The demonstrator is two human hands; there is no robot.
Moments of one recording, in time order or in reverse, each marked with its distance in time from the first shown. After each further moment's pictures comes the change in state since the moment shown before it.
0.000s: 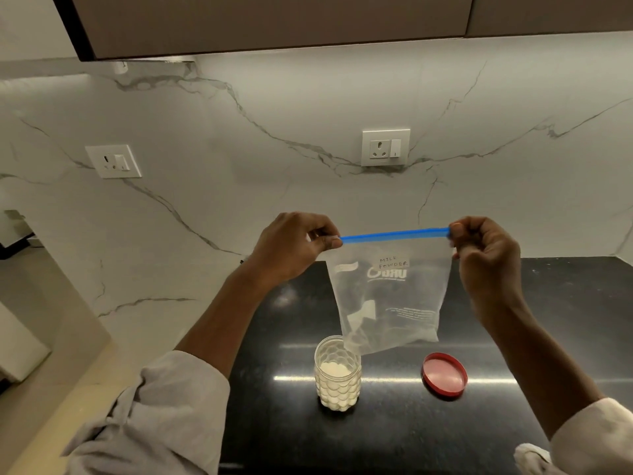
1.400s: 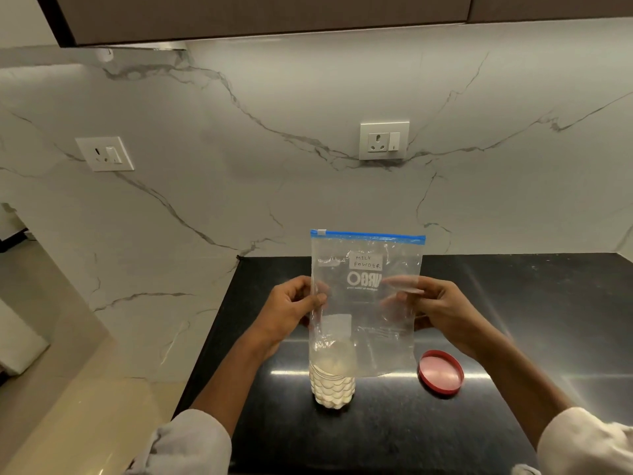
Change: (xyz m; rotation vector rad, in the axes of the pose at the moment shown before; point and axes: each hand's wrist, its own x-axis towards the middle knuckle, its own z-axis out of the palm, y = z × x) left_hand -0.074 -0.037 0.079 -0.846 -0.119 -0.517; right_hand -0.027 0.058 -0.007 0.068 -0.705 0.424
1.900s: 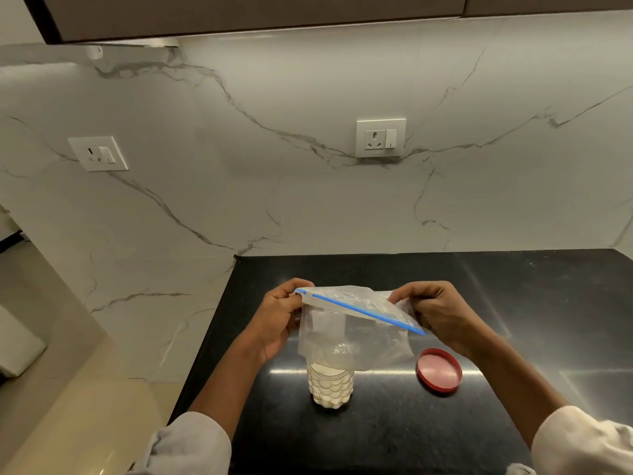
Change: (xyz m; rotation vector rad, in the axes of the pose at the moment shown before) left_hand 0.001 -0.009 0.002 -0.283 0.049 -0.143; right_hand 0.003 0.009 -0.002 -0.036 0.022 -0.008
